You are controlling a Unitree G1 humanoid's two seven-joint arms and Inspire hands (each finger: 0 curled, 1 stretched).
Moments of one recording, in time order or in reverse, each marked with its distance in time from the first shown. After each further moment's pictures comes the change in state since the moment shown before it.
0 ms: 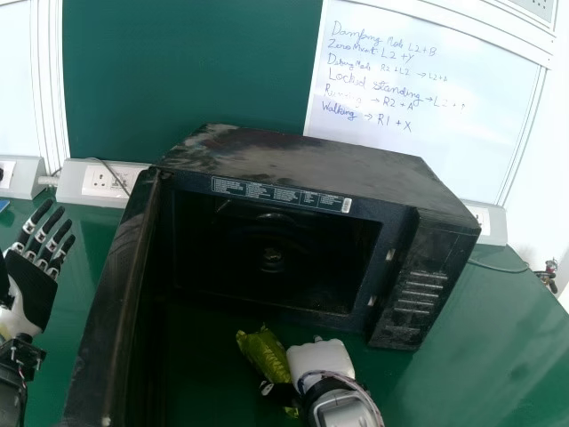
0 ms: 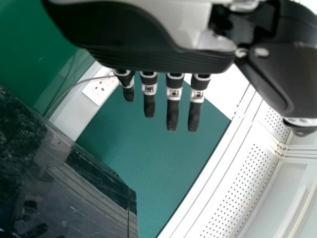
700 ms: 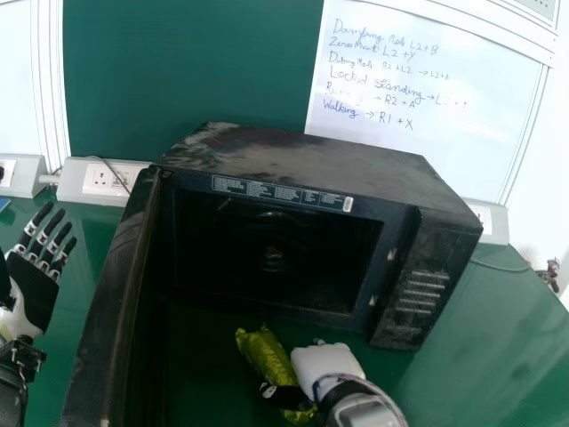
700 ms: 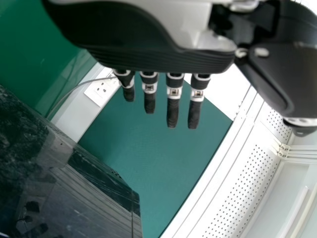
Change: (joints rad) left arm 0.003 0.000 0.000 0.021 0.001 -0.005 -0.022; right arm 0.047 -0.024 -0.091 -0.133 0.167 0.005 -0.011
